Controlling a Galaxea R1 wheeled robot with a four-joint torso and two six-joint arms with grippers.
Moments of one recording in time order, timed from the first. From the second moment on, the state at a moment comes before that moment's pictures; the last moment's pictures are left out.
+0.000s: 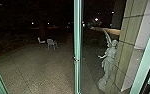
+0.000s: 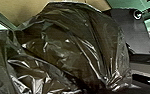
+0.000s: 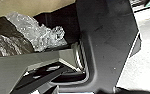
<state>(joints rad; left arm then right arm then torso) 1.45 2.94 -2.66 0.02 0.05 0.00 -1.53 3.00 -2.62 -0.55 -0.01 0.66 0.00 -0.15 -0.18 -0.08</state>
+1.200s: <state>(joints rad) 1.44 2.94 -2.66 0.02 0.05 0.00 -1.52 3.01 -2.62 -0.55 0.00 0.66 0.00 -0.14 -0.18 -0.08</state>
